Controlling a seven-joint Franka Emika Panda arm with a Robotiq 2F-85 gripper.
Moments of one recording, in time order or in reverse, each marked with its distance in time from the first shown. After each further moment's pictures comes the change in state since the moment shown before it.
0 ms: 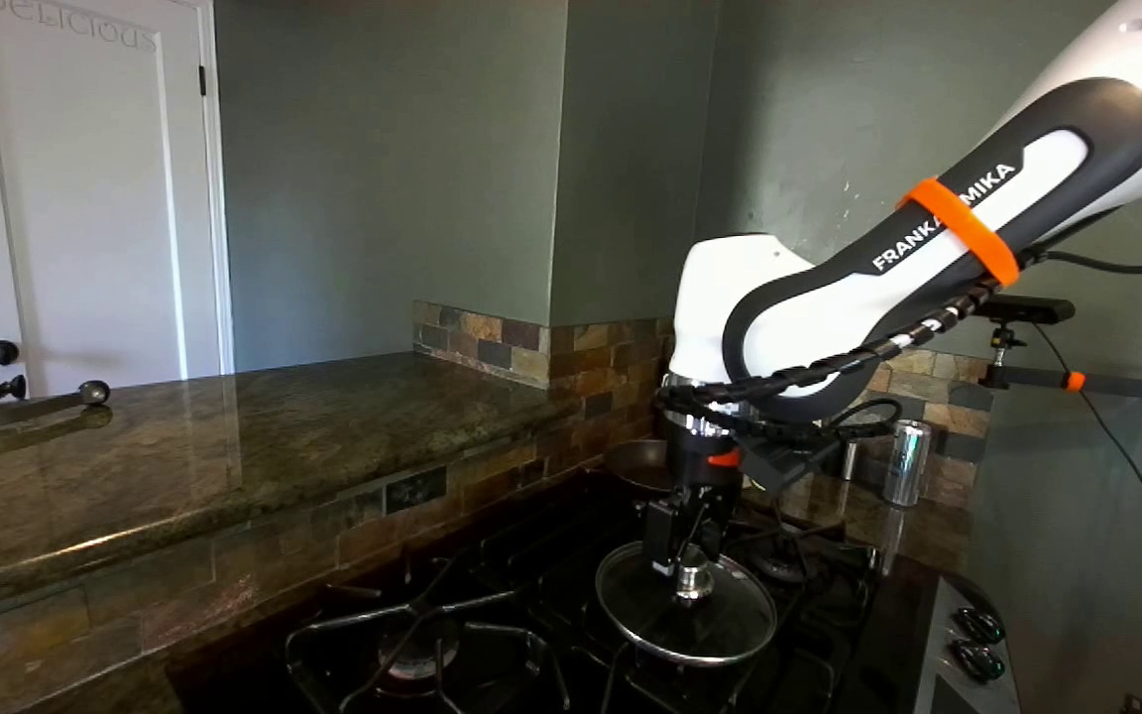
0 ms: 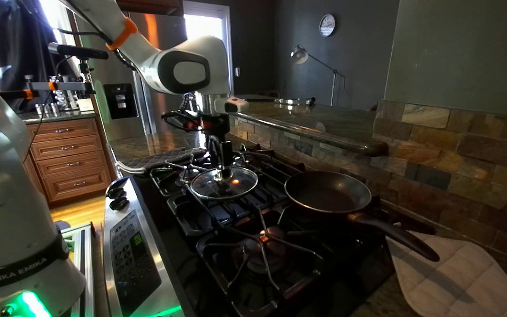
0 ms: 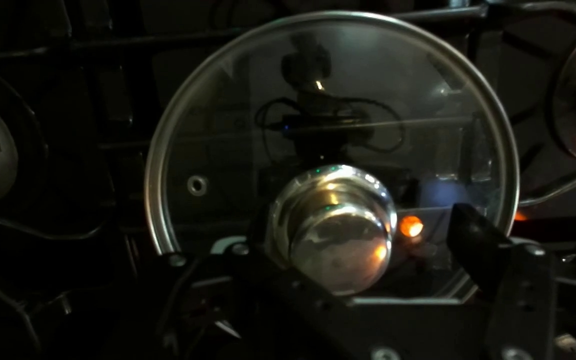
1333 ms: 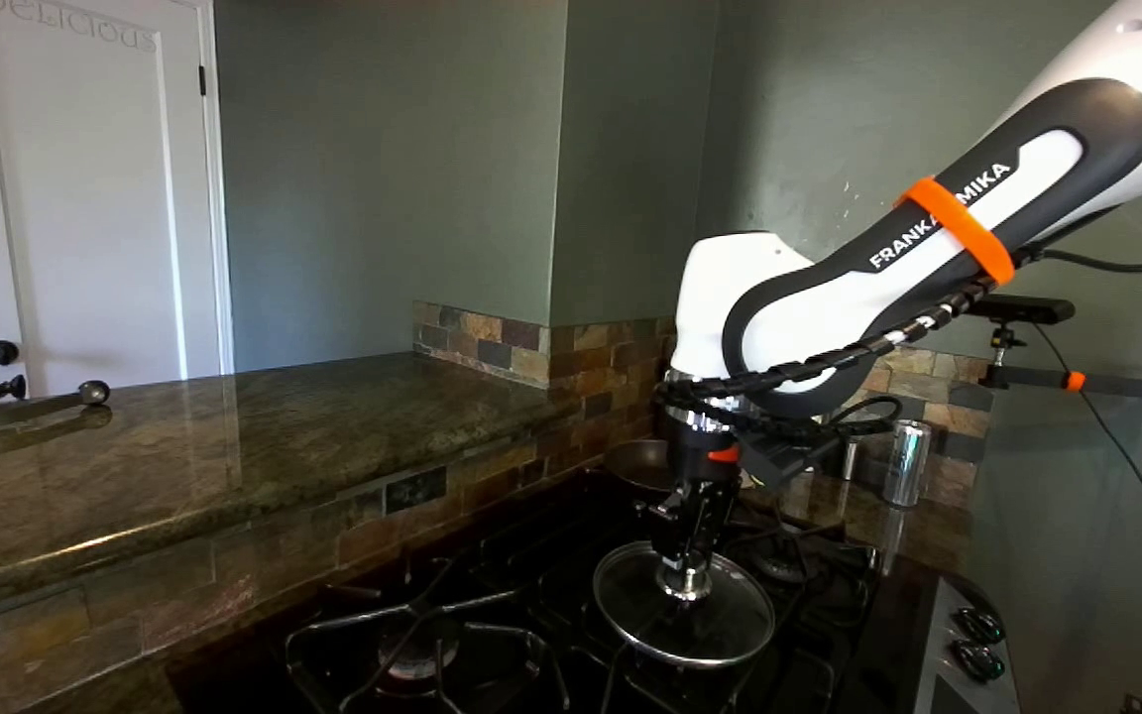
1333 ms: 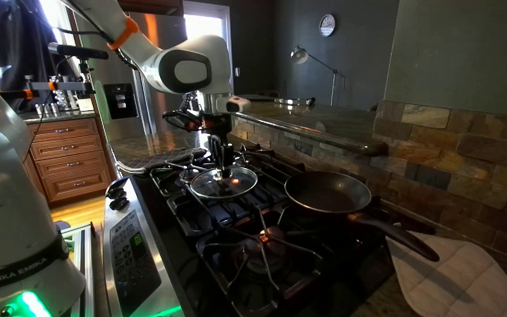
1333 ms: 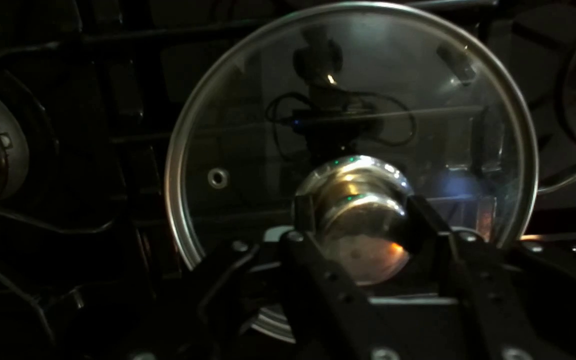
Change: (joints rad) arm -0.011 0.000 -0.004 0.005 -0.004 0.002 0.000
